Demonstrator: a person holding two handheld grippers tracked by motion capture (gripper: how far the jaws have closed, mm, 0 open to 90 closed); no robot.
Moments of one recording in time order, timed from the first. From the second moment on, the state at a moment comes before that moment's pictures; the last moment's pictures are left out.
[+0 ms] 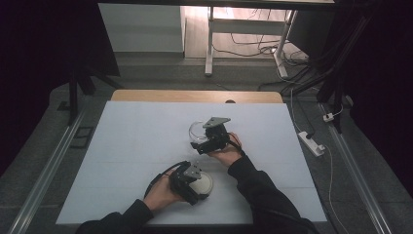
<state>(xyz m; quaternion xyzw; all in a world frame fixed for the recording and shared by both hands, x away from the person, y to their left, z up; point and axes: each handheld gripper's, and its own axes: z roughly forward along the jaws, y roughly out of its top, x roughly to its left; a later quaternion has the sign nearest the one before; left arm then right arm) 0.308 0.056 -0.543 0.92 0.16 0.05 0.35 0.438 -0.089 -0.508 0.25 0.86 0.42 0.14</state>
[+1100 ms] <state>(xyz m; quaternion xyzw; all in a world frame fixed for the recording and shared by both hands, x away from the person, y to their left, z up) 0.306 0.085 -0.519 0.88 0.20 0.03 0.42 0.431 -0.099 -0.500 0.25 0.86 0.43 0.13</state>
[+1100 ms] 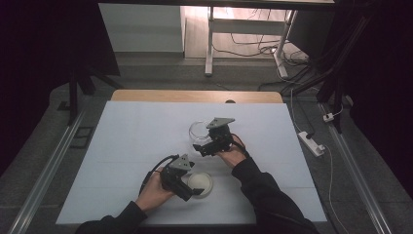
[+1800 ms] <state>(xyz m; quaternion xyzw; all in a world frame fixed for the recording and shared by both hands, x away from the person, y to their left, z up) 0.296 0.119 -0.507 0.87 0.25 0.04 0.43 0.411 -0.126 -0.486 0.26 0.85 0.44 0.13</state>
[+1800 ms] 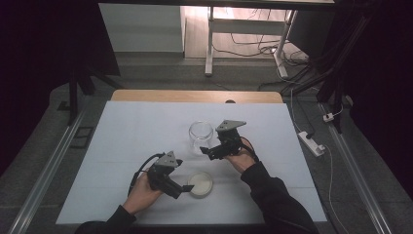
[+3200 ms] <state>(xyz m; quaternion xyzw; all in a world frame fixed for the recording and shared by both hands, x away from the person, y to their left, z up) 0.229 0.223 -0.506 0.81 0.37 0.10 0.45 0.312 -0.213 -0.477 0.27 0.84 0.45 0.14</state>
